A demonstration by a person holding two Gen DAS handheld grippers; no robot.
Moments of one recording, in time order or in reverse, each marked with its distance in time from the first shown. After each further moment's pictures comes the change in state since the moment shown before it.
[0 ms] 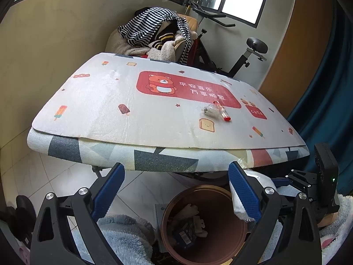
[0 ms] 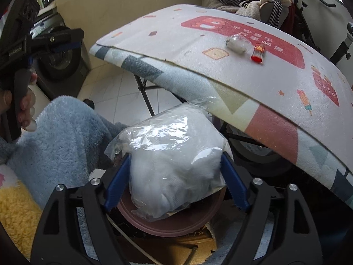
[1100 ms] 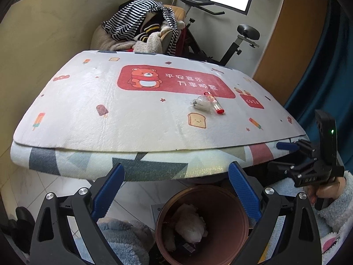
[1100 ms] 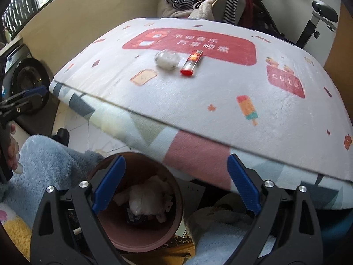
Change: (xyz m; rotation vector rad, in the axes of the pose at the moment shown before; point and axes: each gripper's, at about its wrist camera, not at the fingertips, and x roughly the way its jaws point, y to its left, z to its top) left arm 0.045 -0.019 0.013 0.076 0.059 -0.036; right arm -0.013 -0.090 0.030 0.157 -0.088 -0.117
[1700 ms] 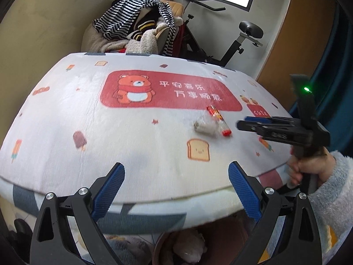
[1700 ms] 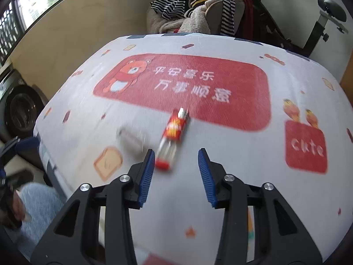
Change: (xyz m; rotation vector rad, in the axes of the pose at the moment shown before) left arm 0.065 -0.003 0.059 0.004 0.018 -0.016; right arm 0.088 -0.053 0.124 0.113 -0.001 0.034
